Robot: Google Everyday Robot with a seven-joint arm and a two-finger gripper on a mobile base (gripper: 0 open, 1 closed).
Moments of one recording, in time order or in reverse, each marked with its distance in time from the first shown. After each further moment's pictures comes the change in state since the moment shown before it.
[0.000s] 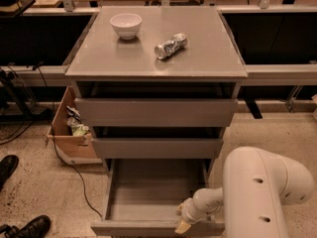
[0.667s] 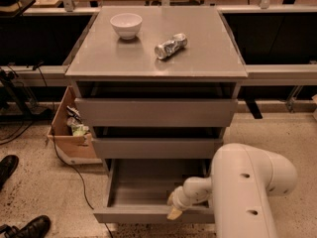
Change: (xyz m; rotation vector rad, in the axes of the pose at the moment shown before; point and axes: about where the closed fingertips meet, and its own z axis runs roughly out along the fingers) arm -0.045 -0.044 0.013 0.027 -0.029 -0.069
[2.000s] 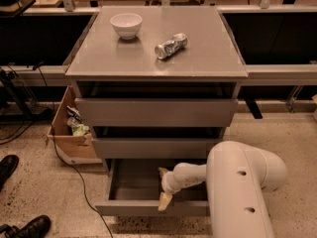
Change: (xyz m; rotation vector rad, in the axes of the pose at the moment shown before) arm -0.069 -0.066 0.001 0.057 -0.071 -0.123
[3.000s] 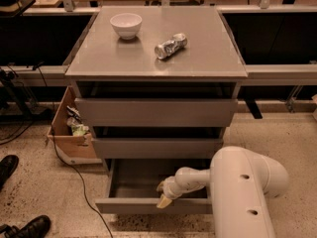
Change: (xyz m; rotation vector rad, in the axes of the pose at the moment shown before) arm 0.015 0.021 0.012 -0.029 -0.015 0.043
